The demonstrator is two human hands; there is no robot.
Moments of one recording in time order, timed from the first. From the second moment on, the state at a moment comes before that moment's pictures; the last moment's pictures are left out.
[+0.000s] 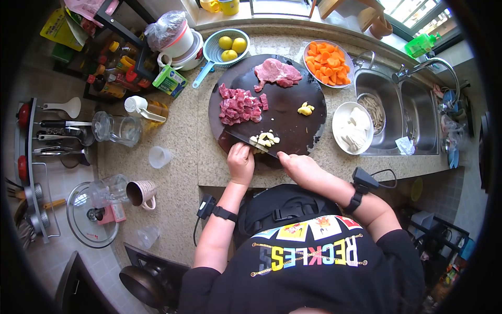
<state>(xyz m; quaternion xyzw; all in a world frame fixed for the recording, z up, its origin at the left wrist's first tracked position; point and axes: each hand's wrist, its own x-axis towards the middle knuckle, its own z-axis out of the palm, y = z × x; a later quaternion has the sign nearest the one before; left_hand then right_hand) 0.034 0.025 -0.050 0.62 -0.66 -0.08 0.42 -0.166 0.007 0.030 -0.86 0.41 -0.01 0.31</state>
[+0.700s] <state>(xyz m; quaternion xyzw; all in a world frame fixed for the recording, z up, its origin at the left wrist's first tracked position) -0.017 -0.003 -0.023 0.58 -0.74 -0.08 0.34 -0.232 0.030 0.032 -0.76 0.51 -0.20 0.36</state>
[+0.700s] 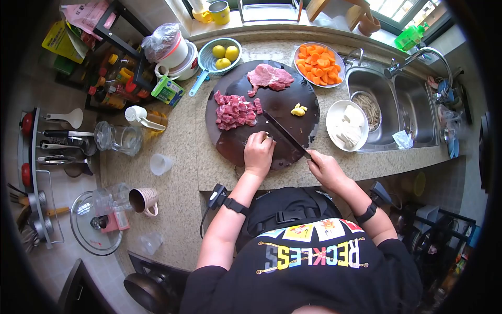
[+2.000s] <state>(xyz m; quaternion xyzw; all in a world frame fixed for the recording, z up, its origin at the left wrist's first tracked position) -0.011 0.012 -0.032 0.55 -0.73 -0.07 0.40 -0.250 0.024 0.050 -0.77 0.45 -0.06 0.44</state>
